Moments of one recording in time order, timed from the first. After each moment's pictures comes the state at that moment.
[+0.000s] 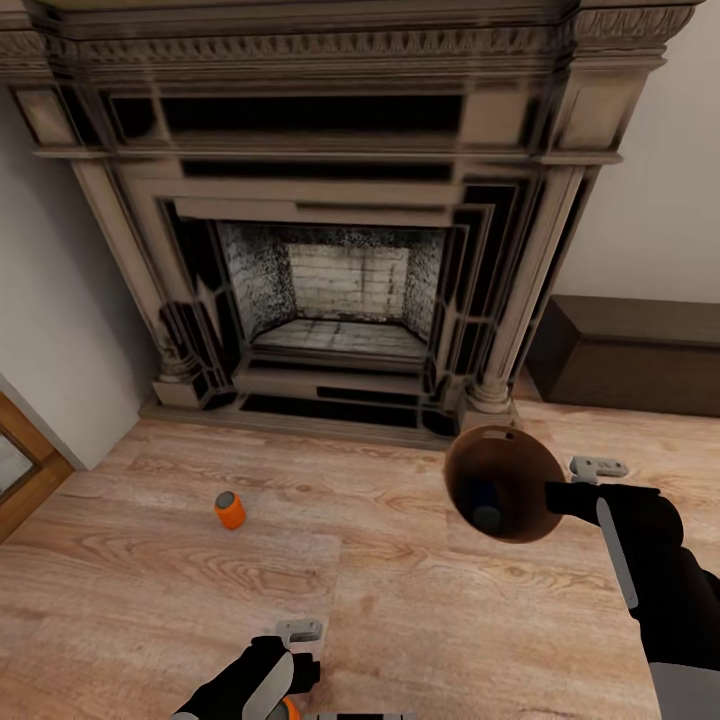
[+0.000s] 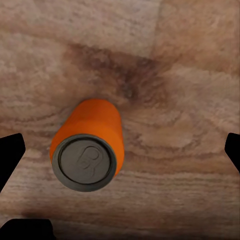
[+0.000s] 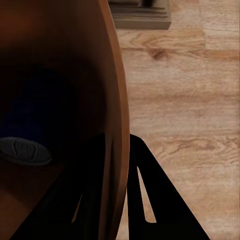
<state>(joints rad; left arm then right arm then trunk) -0.49 -0.10 -0.46 -0.46 0.59 0.46 0.35 -0.51 -0.18 -0.20 -1.47 0.04 1.05 0.11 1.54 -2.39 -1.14</state>
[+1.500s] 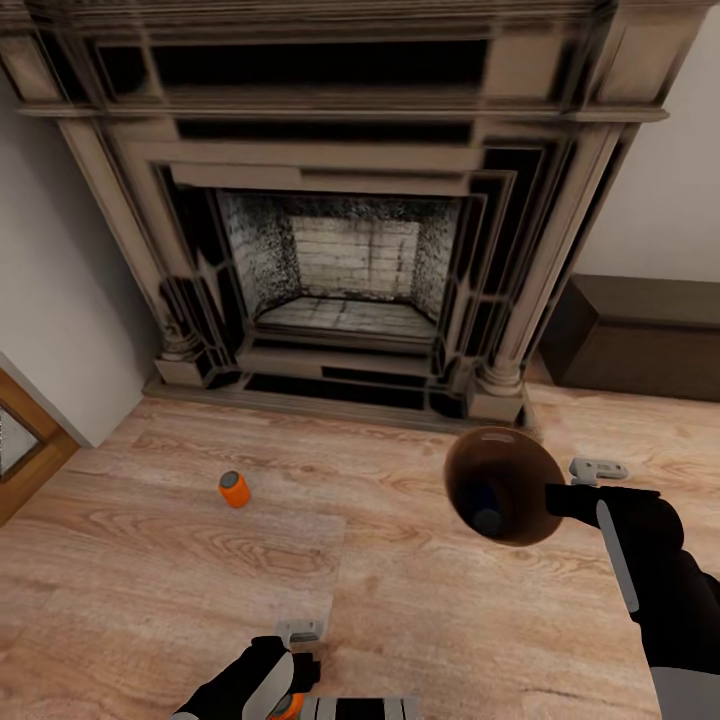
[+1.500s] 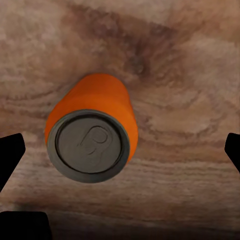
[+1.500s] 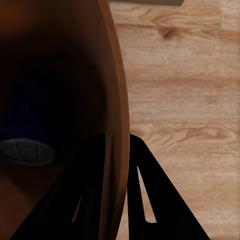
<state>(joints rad) -0.49 -0.10 -0.46 -0.46 0.58 0.46 0.34 -0.50 -0.18 -0.19 -1.48 0.04 1.05 0.11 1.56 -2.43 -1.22</state>
